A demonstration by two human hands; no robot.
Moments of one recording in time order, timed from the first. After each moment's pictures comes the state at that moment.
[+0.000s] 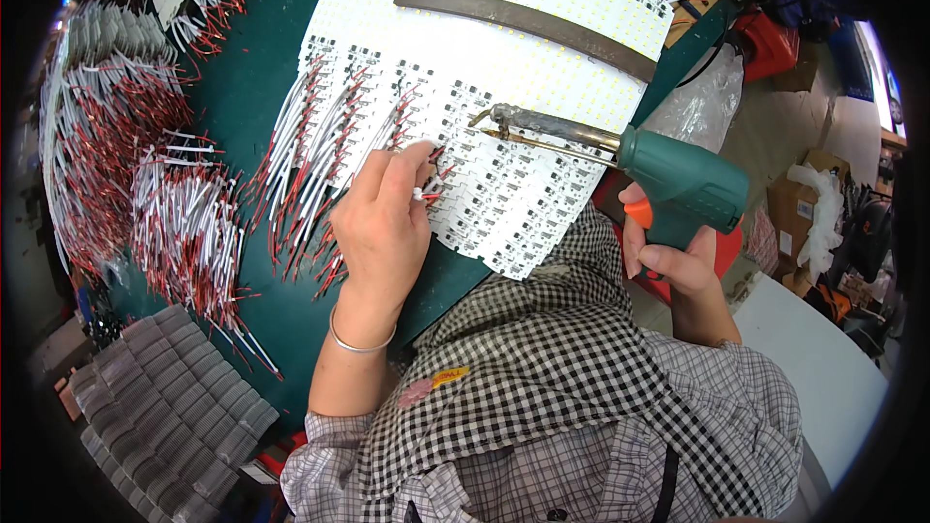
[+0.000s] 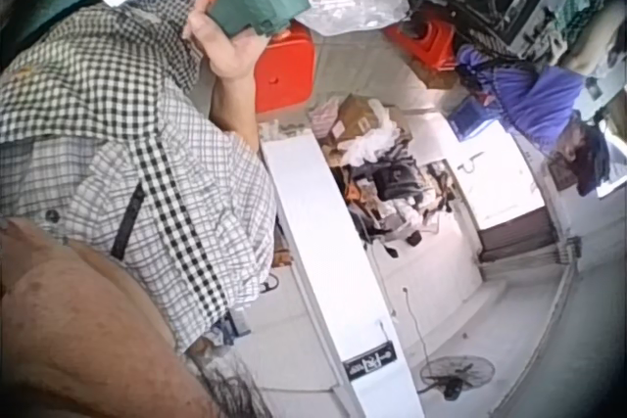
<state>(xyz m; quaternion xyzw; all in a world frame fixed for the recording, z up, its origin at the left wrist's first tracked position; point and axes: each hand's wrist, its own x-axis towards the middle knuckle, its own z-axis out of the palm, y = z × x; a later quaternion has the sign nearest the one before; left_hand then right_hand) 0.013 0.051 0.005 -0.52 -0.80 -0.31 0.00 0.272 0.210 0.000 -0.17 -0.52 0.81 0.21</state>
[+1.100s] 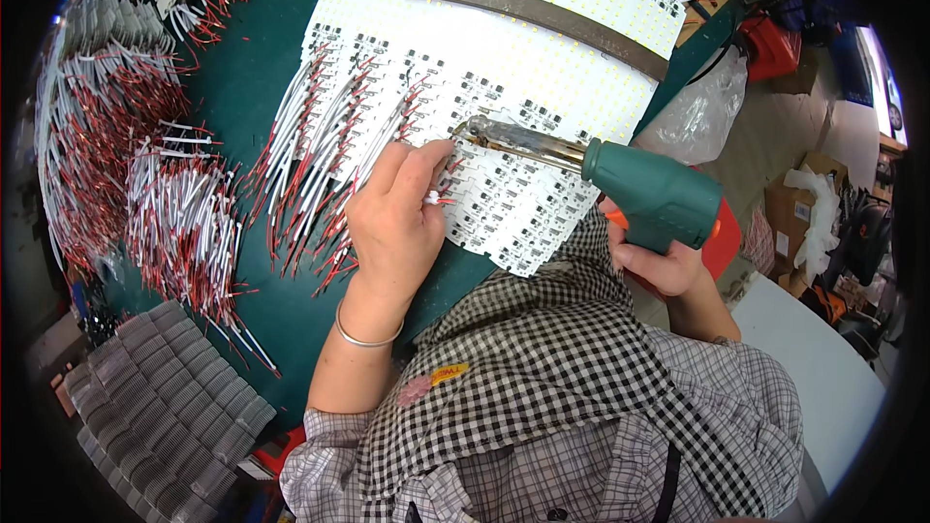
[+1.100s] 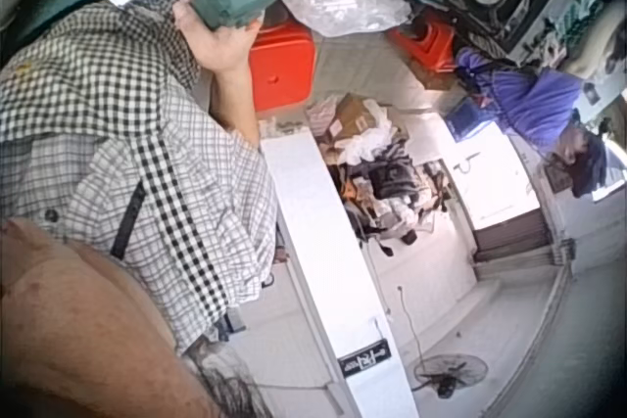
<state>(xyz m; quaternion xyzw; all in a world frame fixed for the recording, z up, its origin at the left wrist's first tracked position) 0.016 0.053 -0.002 -0.50 -0.79 -0.35 -0.03 0.258 0.200 0.006 -0.24 -0.58 0.77 0.13</state>
